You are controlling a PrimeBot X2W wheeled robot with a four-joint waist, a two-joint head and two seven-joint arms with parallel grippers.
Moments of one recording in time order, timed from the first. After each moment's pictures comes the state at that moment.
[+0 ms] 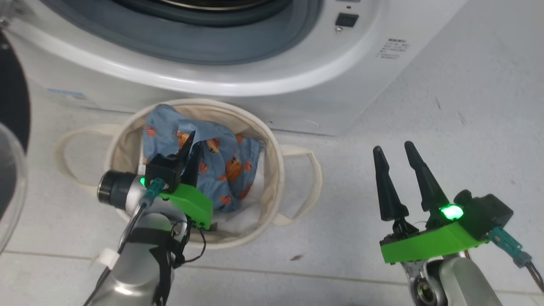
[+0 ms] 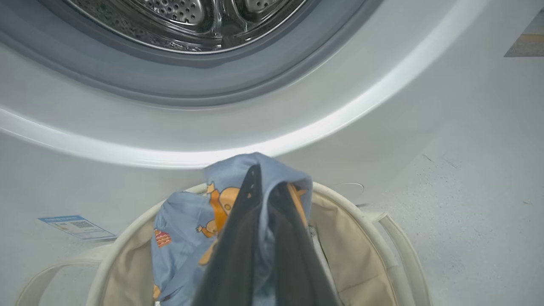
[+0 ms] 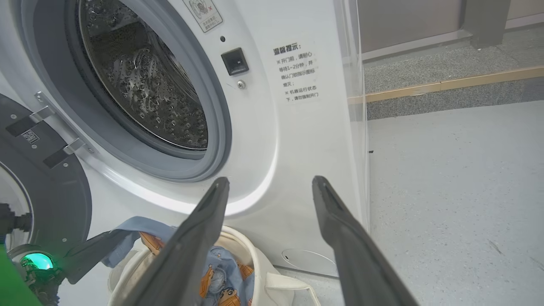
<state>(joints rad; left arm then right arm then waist) -0.62 0.04 -0.26 0.71 -0.05 0.01 -0.26 -0.17 -0.05 0.18 0.03 0.34 0.12 -0.25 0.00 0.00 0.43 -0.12</state>
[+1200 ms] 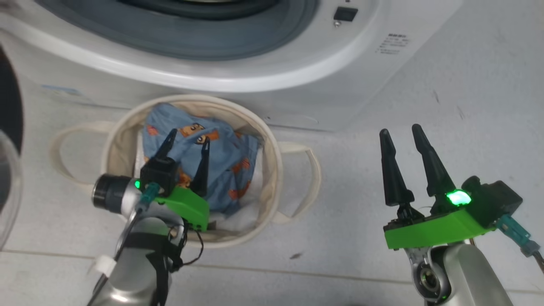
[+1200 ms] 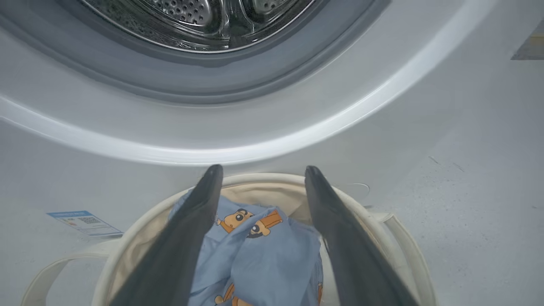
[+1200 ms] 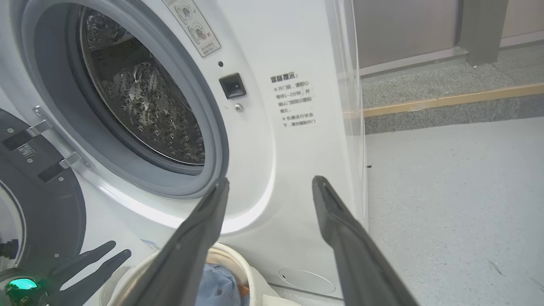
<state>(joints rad) -0.61 0.05 -0.24 0.71 -0.05 0.04 -0.26 -0.22 -0.05 0.16 0.02 0.35 0.12 -0.25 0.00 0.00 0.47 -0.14</state>
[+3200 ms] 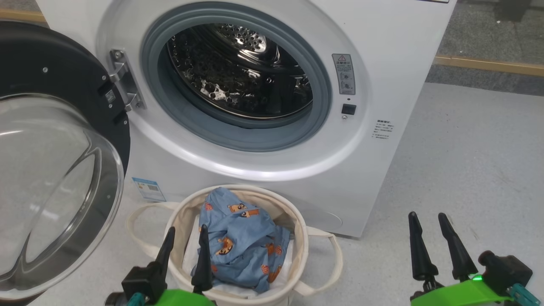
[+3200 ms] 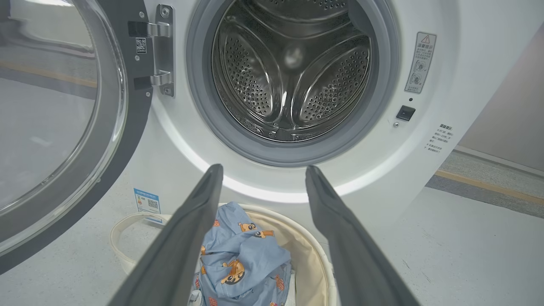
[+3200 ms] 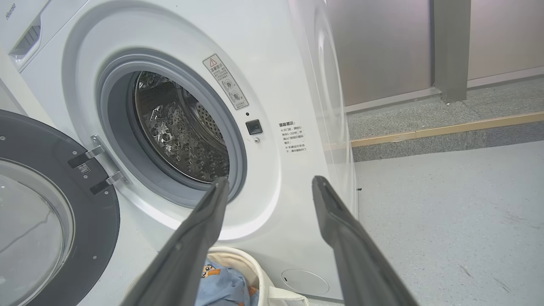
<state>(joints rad) -0.08 0.05 -0.26 0.28 -0.31 0.12 -0.26 0.05 -0.04 0.04 0.10 0.34 0.12 -0.25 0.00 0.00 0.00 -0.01</state>
